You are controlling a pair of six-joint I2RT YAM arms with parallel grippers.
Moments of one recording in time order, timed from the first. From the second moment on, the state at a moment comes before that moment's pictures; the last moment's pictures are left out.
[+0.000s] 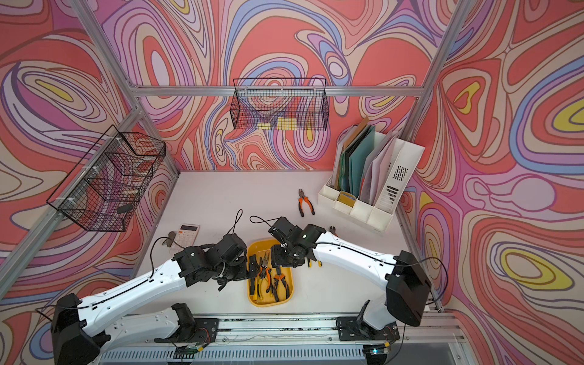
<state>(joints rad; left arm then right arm) -0.88 1.07 0.82 -0.87 0.01 -1.02 0.94 1.55 1.18 -0.81 -0.12 0.80</state>
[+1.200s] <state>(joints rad) -0.88 0.87 0.77 -0.93 0.01 -0.94 1.04 1.88 1.26 -0.76 -0.15 0.86</state>
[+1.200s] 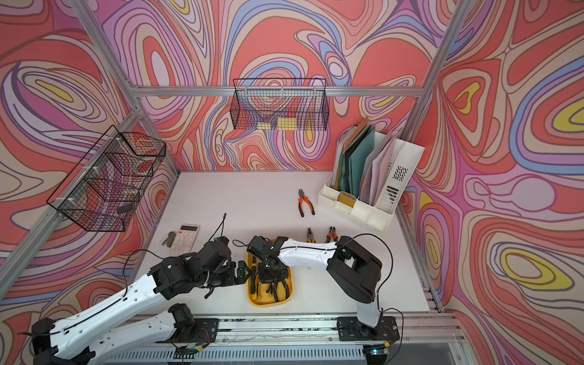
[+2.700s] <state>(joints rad) -0.88 0.90 0.89 -0.98 0.07 -0.78 0.49 2.53 2.34 -1.18 -0.06 0.15</state>
